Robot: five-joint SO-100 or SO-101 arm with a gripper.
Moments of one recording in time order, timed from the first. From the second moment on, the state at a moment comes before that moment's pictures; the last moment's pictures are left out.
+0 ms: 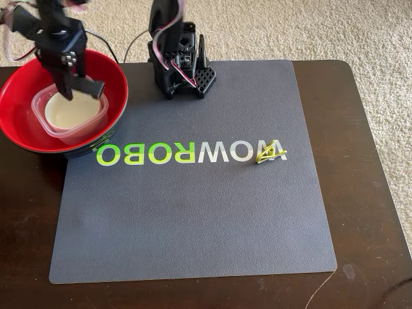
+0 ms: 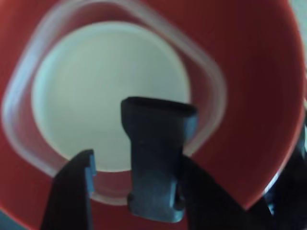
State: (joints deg) arm 68.8 99.9 92.4 95.6 43.9
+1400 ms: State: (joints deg) arm 44.2 115.1 101.2 98.0 43.0
